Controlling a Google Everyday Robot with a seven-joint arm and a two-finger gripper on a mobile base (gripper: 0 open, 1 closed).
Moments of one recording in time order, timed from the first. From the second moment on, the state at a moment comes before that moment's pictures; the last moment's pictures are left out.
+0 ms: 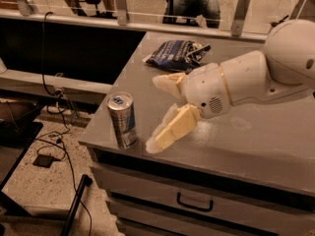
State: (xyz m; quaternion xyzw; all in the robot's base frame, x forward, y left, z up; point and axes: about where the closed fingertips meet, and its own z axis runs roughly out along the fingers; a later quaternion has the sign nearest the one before) arm 0.443 0.006 0.930 -0.57 0.62 0.37 0.38
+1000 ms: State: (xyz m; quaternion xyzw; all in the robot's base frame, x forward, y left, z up) arm 0.448 0.023 0.931 -0.60 0.57 0.37 0.42
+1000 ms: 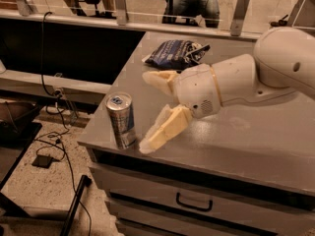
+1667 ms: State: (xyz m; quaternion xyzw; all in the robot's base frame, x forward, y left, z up) arm 0.461 0.055 0.934 -0.58 0.51 0.38 0.51
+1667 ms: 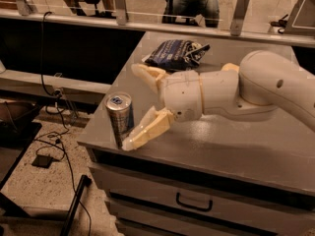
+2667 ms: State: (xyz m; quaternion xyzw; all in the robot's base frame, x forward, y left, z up) arm 0.457 0.076 0.896 -0.45 0.58 0.45 0.51
